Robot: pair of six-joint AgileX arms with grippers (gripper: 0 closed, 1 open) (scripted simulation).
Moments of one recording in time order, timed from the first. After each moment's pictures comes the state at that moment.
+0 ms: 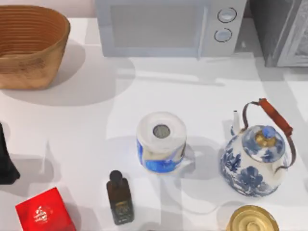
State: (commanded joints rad) left arm 0.00 0.00 0.00 0.00 0.00 0.00; right arm 0.17 1.47 1.87 -0.41 0.19 0.02
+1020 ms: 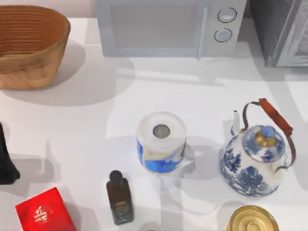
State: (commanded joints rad) left arm 0.00 0.00 0.00 0.00 0.00 0.00; right arm 0.14 1.82 2.25 -0.43 0.17 0.02
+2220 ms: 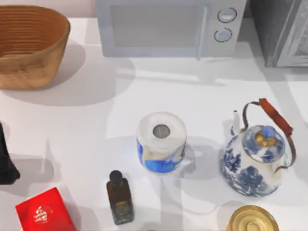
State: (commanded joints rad) left arm 0.00 0.00 0.00 0.00 0.00 0.00; right arm 0.13 1.92 2.37 -0.46 0.16 0.02
